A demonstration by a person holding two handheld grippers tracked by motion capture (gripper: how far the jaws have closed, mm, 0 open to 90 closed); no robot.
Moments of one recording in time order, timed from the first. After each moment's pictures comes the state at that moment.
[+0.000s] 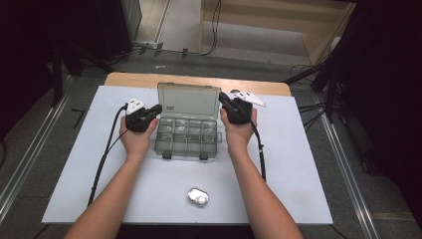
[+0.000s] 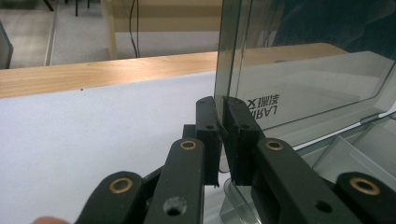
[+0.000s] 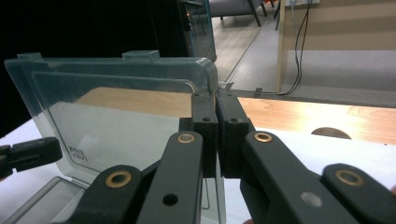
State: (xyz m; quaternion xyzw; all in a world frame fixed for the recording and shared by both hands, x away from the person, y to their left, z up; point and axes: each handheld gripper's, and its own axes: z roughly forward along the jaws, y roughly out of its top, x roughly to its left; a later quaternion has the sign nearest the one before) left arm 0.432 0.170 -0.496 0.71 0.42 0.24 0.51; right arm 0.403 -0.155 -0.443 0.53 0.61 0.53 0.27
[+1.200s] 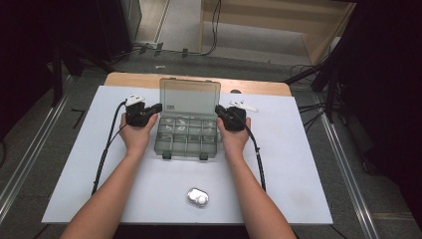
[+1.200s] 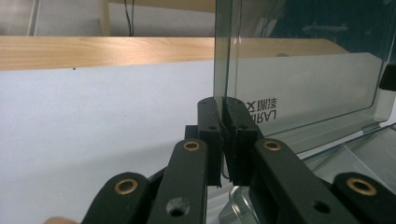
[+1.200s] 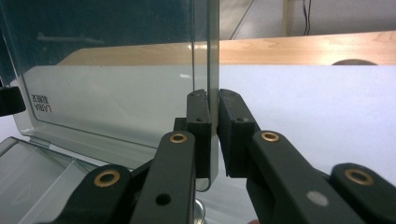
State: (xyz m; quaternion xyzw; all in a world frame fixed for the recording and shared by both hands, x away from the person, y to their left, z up) left arm 0.449 0.172 -0.490 0.71 0.47 0.17 0.50; right arm 0.420 -0.153 -0.500 0.57 0.63 0.49 0.21
